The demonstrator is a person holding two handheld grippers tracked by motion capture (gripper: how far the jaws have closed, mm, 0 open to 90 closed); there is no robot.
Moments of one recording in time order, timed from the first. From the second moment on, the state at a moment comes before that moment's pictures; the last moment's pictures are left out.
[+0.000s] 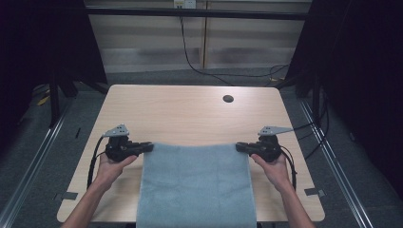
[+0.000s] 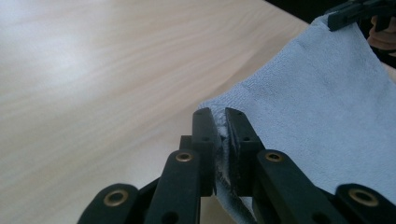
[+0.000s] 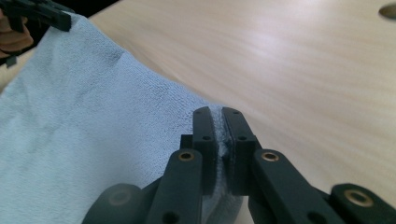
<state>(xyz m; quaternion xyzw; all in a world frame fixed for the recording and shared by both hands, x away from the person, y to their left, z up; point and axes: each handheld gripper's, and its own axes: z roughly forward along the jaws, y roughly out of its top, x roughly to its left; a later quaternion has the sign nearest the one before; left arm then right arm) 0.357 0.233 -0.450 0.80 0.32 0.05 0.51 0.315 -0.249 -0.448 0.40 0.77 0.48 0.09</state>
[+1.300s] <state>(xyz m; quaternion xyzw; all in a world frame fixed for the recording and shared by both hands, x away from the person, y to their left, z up) 0.376 0.235 -0.375 0.75 0.32 0.11 0.57 0.356 -0.262 -0.356 0.36 0.74 0.54 0.16</state>
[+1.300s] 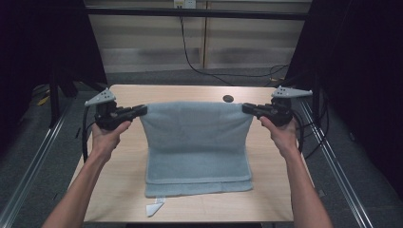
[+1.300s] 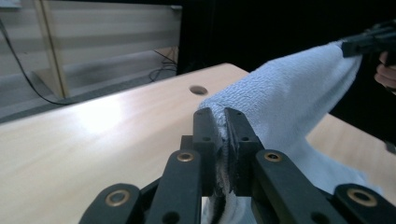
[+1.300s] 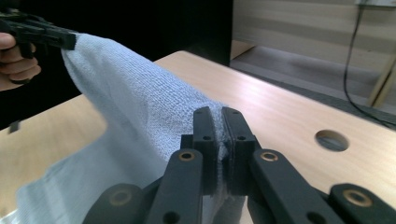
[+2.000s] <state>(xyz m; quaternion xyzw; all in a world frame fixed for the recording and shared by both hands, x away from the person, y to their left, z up) 0.261 0.251 -0.455 0.79 0.29 0.01 0.54 0.235 -0.259 -0.446 0.35 0.79 0.51 0.08</state>
